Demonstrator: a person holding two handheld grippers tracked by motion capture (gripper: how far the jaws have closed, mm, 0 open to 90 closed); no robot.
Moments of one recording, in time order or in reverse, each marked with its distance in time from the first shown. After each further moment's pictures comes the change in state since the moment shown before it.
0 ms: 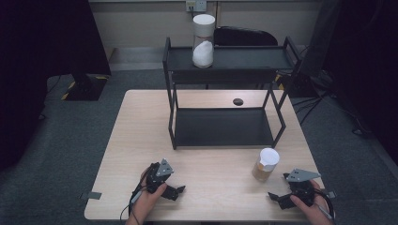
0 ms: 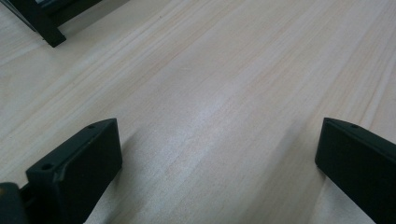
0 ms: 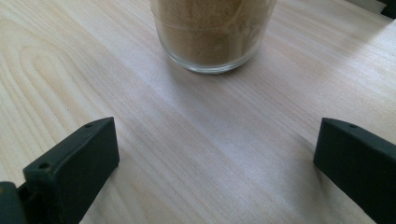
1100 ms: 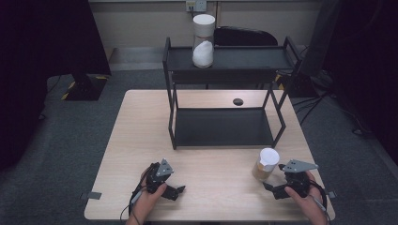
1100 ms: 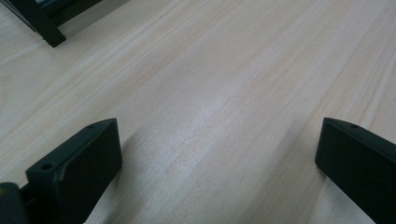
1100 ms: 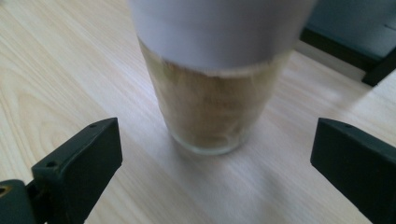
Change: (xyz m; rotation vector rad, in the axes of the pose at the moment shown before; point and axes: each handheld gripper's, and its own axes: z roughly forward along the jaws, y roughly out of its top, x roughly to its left) left arm 0.000 0.000 0.000 0.000 0.000 0.000; right arm 0.003 0.028 0.002 -0.075 -0.002 0.016
